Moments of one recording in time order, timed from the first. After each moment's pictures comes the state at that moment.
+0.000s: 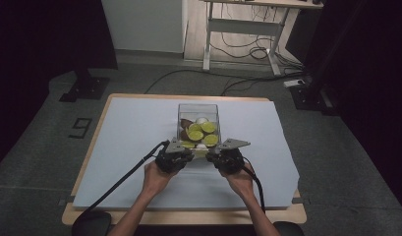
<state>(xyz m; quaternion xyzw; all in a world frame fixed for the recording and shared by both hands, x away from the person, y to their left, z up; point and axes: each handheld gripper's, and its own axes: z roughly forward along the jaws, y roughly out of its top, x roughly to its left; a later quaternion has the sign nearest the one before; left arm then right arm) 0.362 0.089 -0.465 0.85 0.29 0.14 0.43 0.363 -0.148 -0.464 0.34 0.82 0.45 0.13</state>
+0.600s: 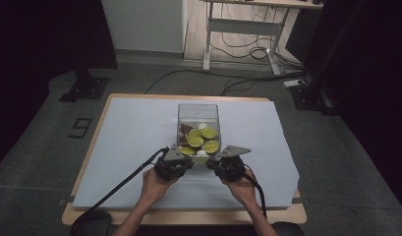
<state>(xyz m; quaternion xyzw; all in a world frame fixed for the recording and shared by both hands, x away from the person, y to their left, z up) 0.339 0.090 -0.467 0.85 0.28 0.12 0.43 0.339 -0.148 -0.463 0.33 0.82 0.45 0.13</state>
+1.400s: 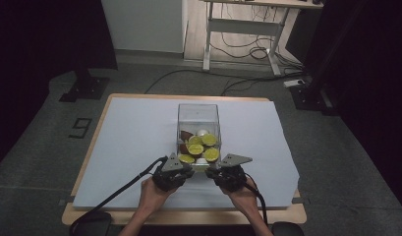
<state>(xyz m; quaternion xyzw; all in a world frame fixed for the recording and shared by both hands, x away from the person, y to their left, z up) 0.311 0.091 -0.469 0.85 0.27 0.11 0.44 0.311 -0.148 -0.463 0.32 0.83 0.44 0.12</state>
